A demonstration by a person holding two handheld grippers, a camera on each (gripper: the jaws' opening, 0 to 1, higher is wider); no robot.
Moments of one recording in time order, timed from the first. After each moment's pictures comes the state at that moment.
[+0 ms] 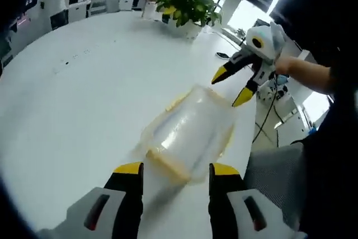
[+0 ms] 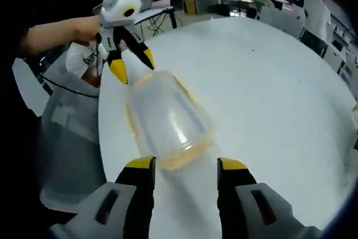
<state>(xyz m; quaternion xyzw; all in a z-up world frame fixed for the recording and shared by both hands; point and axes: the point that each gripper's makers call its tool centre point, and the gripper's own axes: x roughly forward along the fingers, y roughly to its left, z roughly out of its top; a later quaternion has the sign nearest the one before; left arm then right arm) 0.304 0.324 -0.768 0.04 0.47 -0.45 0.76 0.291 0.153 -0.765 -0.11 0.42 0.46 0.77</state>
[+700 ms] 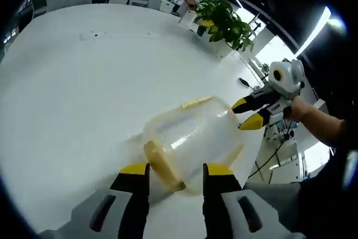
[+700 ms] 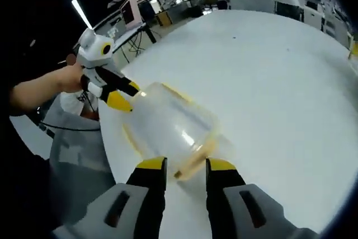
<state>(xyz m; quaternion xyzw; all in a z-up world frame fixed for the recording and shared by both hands) 0.297 0.316 -0.787 -0.07 0.49 -0.37 0.79 0.285 0.163 -0.778 0.00 0.46 0.41 0.79</state>
